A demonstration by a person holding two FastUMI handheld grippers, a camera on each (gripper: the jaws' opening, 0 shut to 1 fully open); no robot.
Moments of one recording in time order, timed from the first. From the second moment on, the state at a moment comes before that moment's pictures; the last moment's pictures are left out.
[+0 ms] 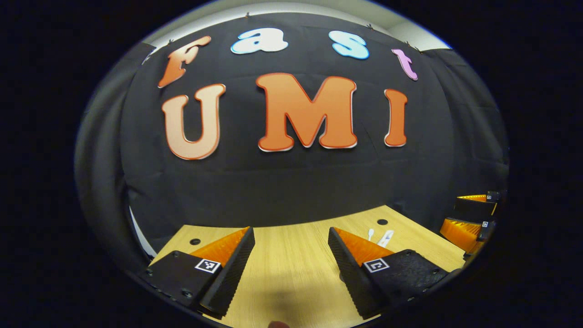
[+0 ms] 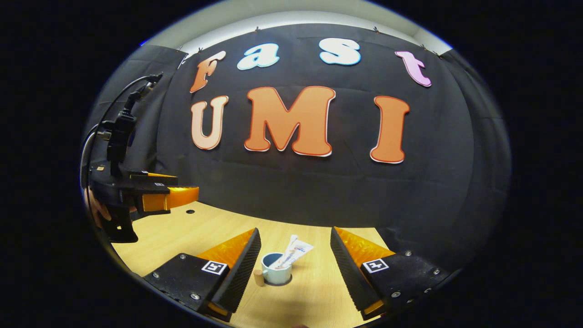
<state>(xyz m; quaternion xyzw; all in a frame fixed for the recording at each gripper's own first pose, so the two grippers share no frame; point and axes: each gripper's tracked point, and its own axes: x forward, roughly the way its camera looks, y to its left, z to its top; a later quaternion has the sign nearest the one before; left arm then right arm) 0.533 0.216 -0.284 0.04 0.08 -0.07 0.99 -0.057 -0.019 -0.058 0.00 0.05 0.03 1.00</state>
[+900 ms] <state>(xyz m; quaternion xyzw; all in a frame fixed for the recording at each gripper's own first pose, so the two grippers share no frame) 0.476 0.319 -0.303 0.01 0.07 0.02 1.00 -0.041 0.029 -0.047 0.00 0.03 0.06 1.00</state>
